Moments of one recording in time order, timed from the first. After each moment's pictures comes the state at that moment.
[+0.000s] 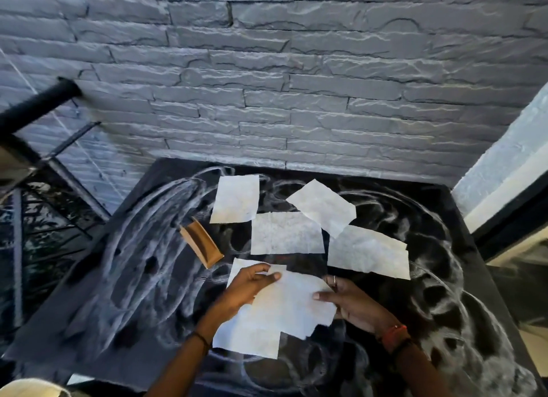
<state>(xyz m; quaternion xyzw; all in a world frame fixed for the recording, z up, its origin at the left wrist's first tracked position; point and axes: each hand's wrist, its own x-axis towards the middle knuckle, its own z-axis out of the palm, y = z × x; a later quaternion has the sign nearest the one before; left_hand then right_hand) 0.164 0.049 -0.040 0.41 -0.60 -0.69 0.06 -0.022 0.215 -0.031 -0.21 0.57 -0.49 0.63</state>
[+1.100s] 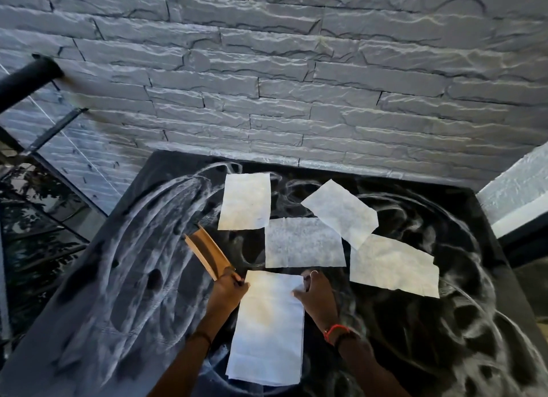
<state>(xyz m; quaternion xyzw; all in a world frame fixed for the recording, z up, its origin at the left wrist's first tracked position) 0.188 -0.043 -0.110 0.56 -0.71 -0.42 0.06 0.026 0.091 -0.113 -0.30 0.86 -0.32 0.24</state>
